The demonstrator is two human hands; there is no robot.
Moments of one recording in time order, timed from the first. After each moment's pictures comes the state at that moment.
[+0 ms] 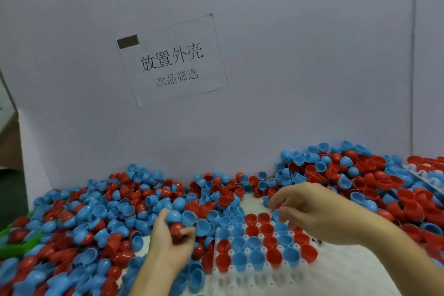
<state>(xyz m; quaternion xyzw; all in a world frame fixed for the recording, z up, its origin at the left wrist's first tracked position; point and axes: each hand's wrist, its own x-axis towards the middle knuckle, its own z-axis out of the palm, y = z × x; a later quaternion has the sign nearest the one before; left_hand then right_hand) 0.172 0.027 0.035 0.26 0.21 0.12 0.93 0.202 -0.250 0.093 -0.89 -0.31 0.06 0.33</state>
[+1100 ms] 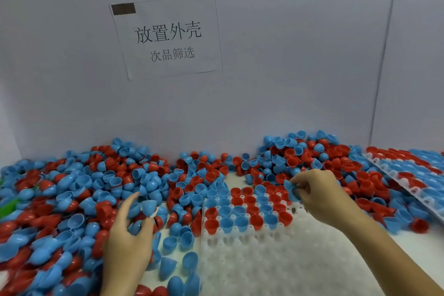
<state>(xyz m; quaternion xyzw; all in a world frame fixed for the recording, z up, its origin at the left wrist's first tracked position) 0.089 0.051 -0.006 0.75 0.20 0.34 0.53 0.202 -0.271 0.044 -0.95 -0.12 -0.14 0.24</state>
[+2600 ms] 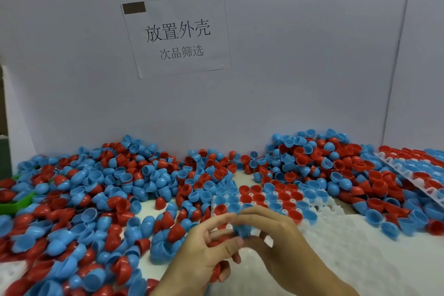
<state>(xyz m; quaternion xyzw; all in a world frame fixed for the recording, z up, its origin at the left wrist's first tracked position) 0.084 -0.016 0.002 0.63 -0.01 -0.04 0.78 0.123 -0.188 0.012 -0.84 -0.38 -0.12 0.37</state>
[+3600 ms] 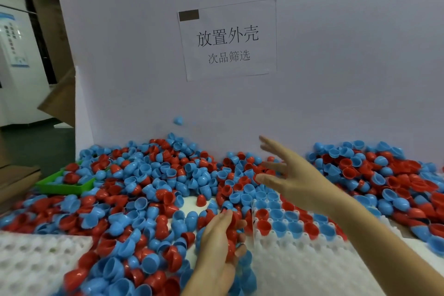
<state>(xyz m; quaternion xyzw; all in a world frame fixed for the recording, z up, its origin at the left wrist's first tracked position) 0.097 0.011 -0.003 0.42 0.24 0.10 0.87 0.175 -0.134 0.096 -0.81 -0.36 0.01 0.45</state>
